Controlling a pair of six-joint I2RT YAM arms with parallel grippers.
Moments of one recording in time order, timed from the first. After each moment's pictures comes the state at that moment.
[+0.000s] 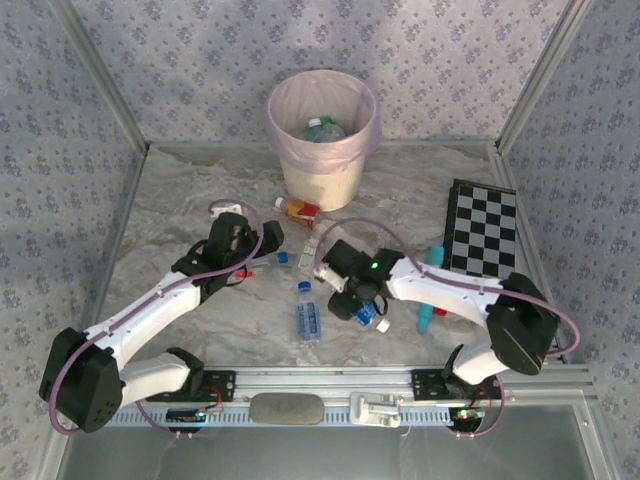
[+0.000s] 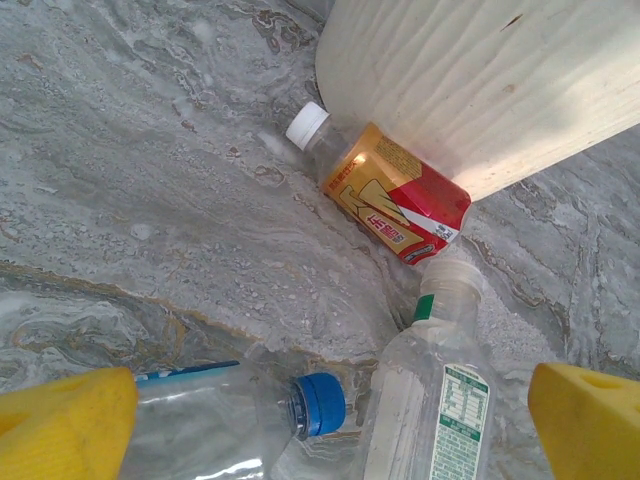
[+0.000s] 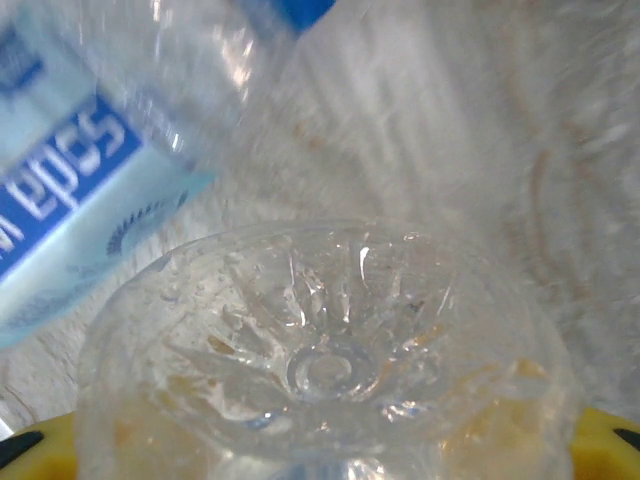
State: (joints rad) left arm -0.56 1.13 0.72 -0.20 -0.18 -0.71; right arm 0.92 1.46 0.99 -0.73 -0.01 -0.04
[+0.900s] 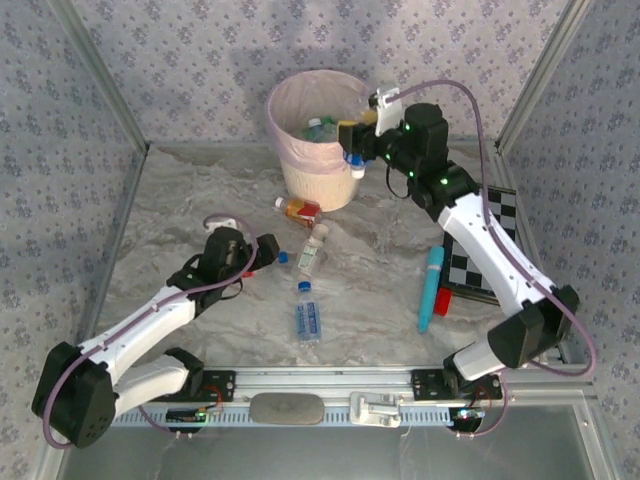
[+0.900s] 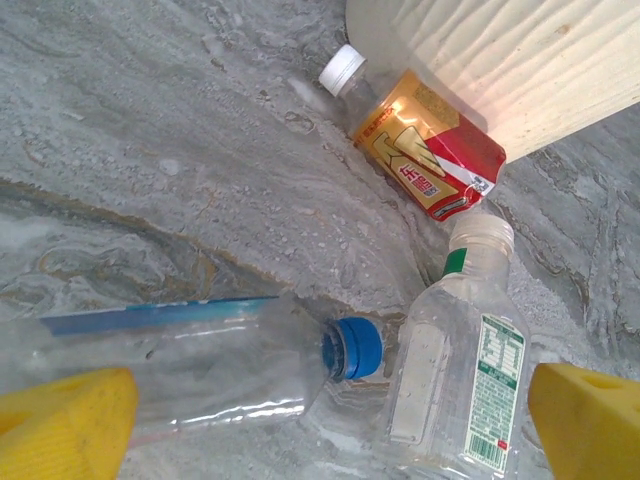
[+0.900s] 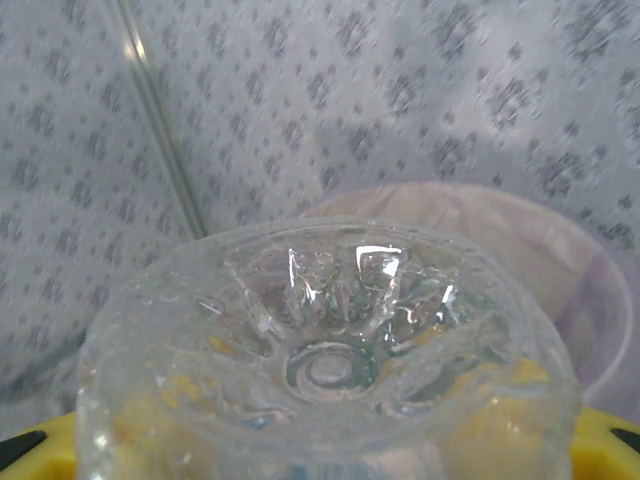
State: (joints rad) left arm -0.56 1.04 0.59 -0.19 -0.16 -0.75; right arm 0.45 1.51 1.59 -0.18 -0.18 0.10
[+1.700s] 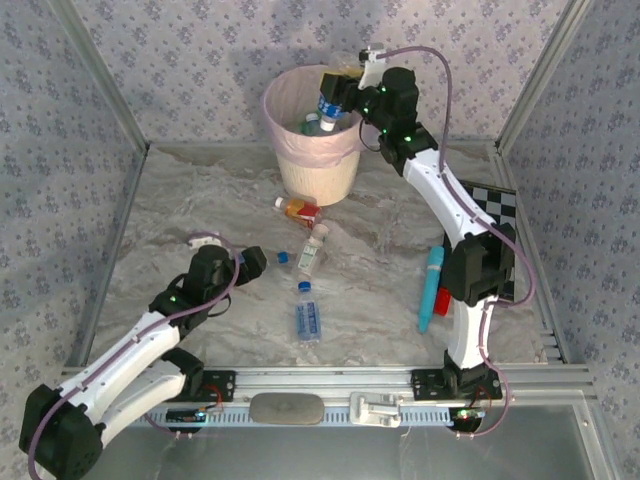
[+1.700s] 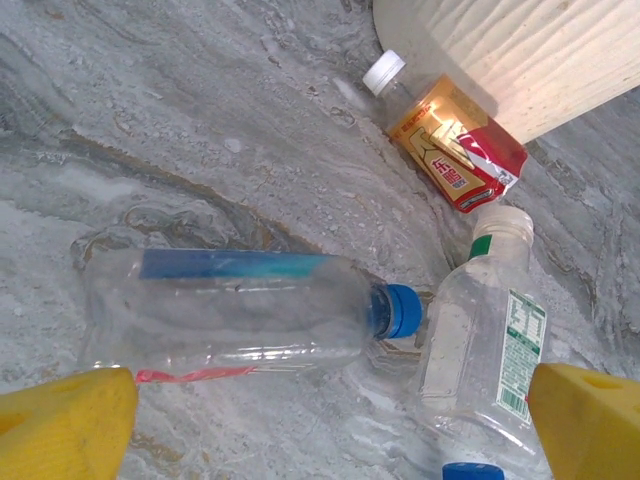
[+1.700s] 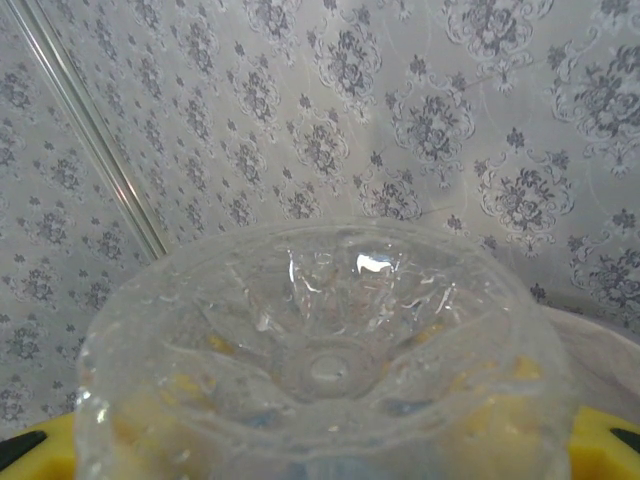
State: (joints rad) left arm -0.55 0.81 0.48 -0.29 -0.20 -0.79; right arm 0.40 1.95 1.99 0.05 -0.25 0.33
